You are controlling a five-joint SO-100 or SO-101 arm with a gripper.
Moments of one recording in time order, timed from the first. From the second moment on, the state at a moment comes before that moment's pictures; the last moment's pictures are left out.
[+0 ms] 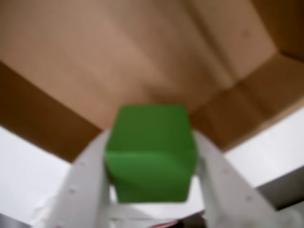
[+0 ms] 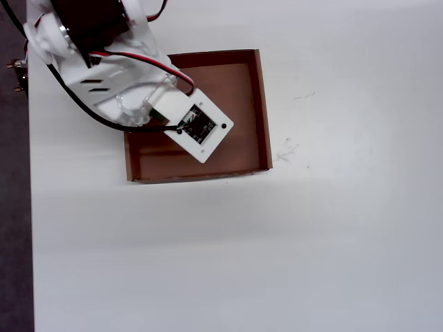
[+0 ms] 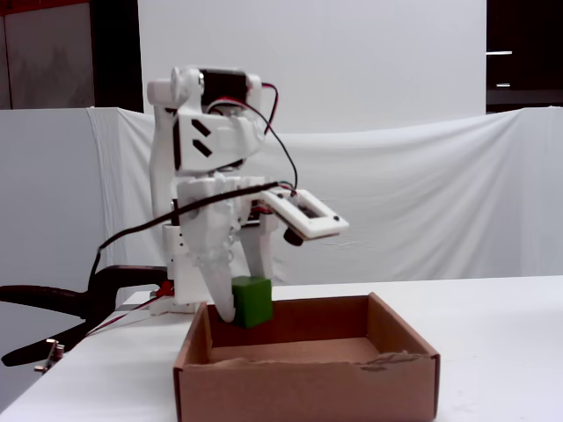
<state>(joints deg) -33.5 99.4 111.4 57.8 -100.2</state>
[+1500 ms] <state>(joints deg) -35.9 96.0 118.2 48.5 -98.4</state>
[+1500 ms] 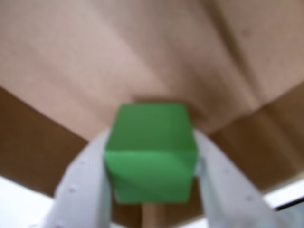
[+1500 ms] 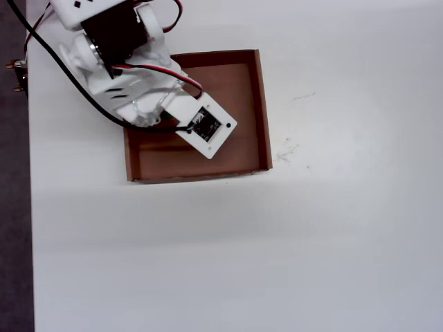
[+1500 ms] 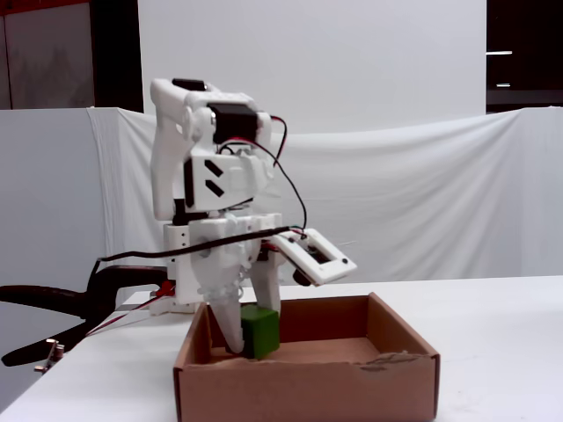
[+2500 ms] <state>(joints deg) -34.1 99.5 119.0 48.6 -98.4</state>
